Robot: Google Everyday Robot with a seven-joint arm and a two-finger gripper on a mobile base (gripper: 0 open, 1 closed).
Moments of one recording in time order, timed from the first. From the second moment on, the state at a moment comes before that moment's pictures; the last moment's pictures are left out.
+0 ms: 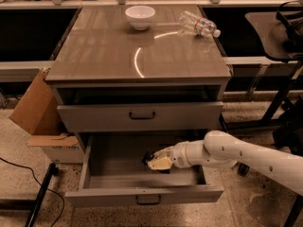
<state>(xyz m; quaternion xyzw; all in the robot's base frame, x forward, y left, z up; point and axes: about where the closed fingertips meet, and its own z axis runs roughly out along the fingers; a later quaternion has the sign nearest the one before) 0.544 -0.032 0.504 -0.37 0.80 0.35 0.30</state>
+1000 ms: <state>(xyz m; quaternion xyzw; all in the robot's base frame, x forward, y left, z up) 0.572 -0.053 0.463 -0.35 0.82 0.31 0.33</state>
